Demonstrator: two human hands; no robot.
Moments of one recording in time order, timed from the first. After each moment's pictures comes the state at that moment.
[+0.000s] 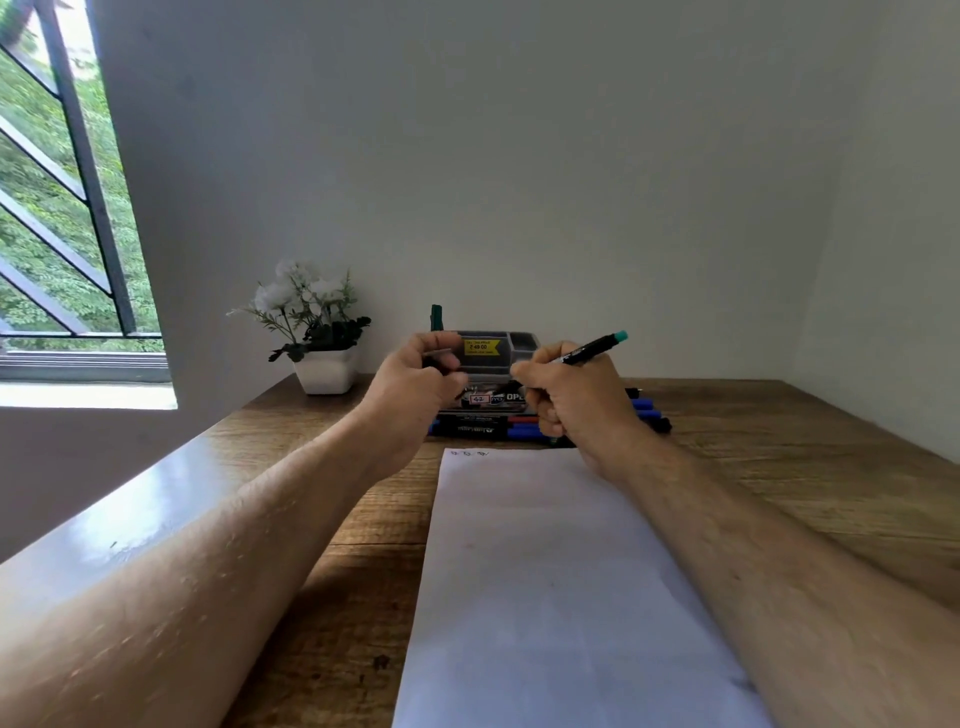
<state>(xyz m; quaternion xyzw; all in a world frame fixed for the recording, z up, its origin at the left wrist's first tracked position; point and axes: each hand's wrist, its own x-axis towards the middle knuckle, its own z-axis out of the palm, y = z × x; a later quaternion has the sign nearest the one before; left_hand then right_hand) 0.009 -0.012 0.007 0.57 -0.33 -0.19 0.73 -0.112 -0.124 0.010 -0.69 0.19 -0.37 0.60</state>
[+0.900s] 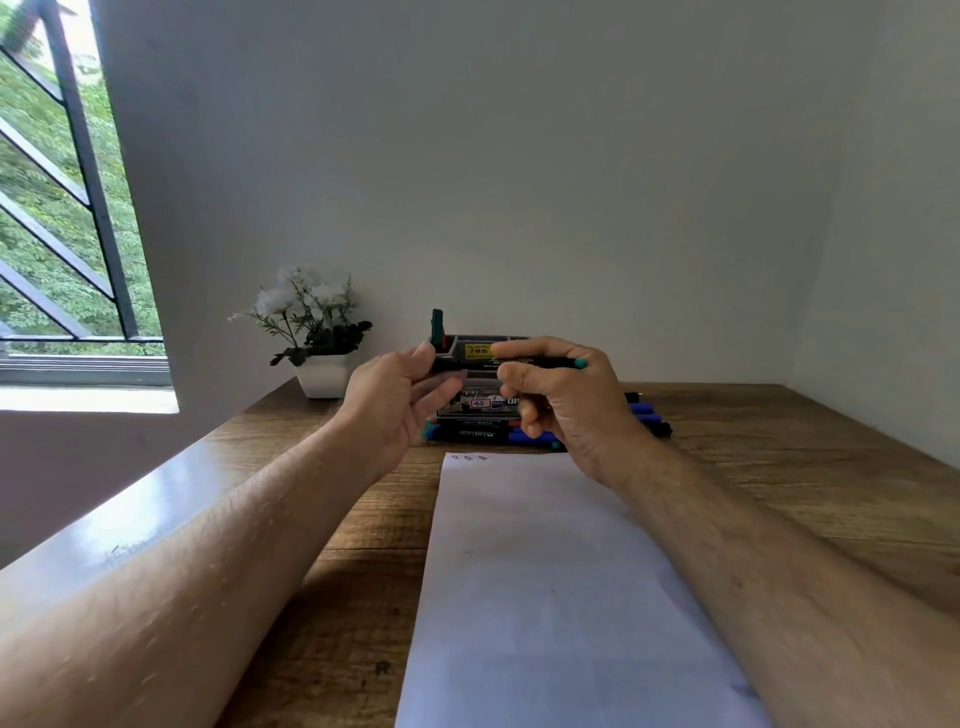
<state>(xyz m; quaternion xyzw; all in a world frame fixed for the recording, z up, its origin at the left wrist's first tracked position) 0.016 -0.003 0.011 0.43 -0.19 -0.29 0.83 -0.115 -0.120 0.009 -0.68 0.07 -0.37 0.63</state>
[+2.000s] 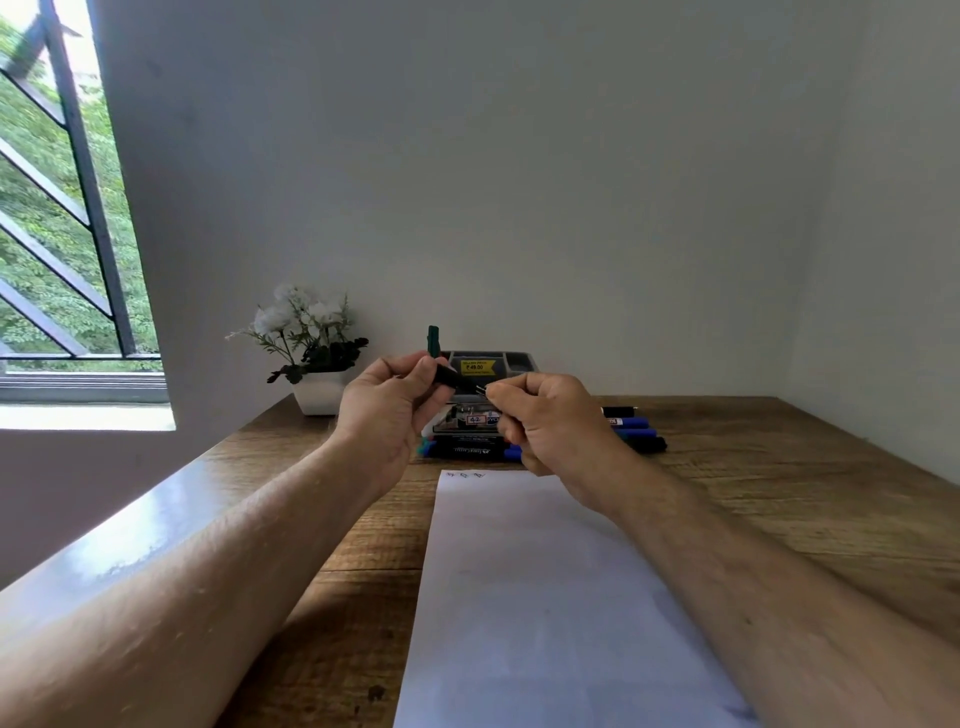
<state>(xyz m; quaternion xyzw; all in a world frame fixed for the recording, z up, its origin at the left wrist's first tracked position) 0.016 -0.006 0.011 0.41 -0.21 -0.25 0.85 -0.113 -0.108 0.010 -0.74 0.17 -0.31 0.58</state>
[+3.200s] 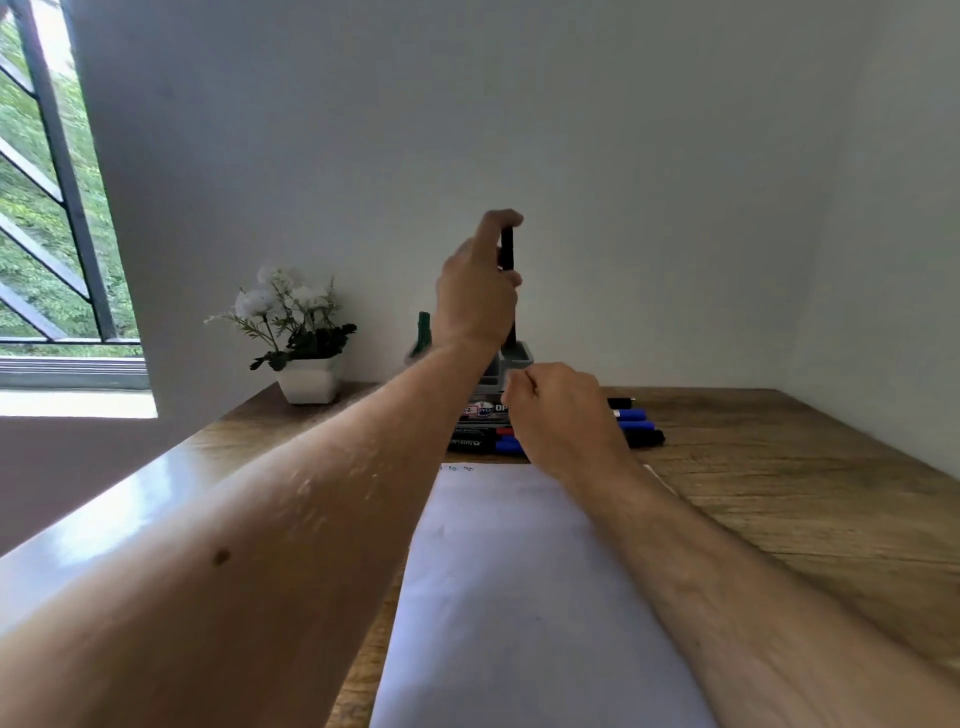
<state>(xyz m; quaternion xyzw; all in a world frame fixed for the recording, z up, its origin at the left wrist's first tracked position) 0.020 -0.117 0.071 0.64 -0.45 0.19 0.59 -0.103 -0.125 -0.001 -0.86 0.26 -0.38 0.22</state>
